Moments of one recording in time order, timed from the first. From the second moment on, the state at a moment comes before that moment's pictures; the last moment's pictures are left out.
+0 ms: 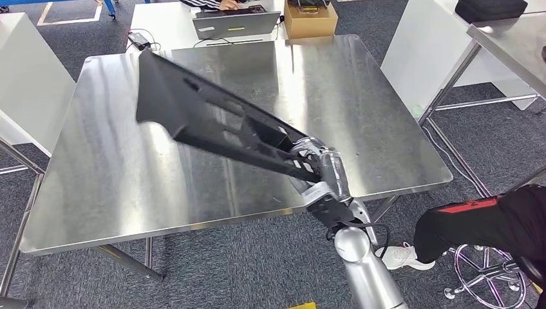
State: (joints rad) left arm -0.12 -0.12 1.08 -0.21 -1.12 0.15 -0.31; right arm -0.23 0.11 0.23 -1.55 0.47 -0.20 -0.47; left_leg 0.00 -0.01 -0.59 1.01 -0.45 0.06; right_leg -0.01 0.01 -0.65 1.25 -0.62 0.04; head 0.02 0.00
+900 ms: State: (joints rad) left arm -0.14 -0.13 1.07 -0.21 -1.15 0.15 -0.29; right arm -0.70 0.22 0.64 -0.87 0.94 -0.38 -0.30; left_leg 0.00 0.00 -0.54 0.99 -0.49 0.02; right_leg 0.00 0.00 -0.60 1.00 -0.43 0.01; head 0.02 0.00
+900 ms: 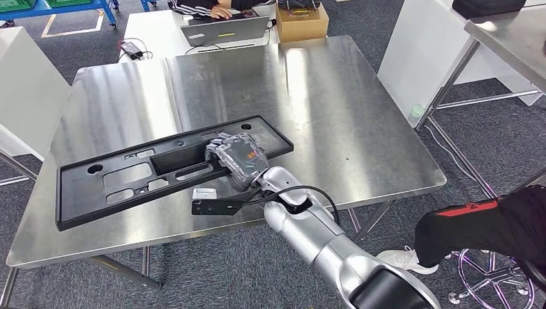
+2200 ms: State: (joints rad) left arm -0.18 -0.14 1.04 -0.21 -1.19 0.15 -0.28; right arm -0.92 0.29 0.65 -0.32 1.06 -0.35 -0.04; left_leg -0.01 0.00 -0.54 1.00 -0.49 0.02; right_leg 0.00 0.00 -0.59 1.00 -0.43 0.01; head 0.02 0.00
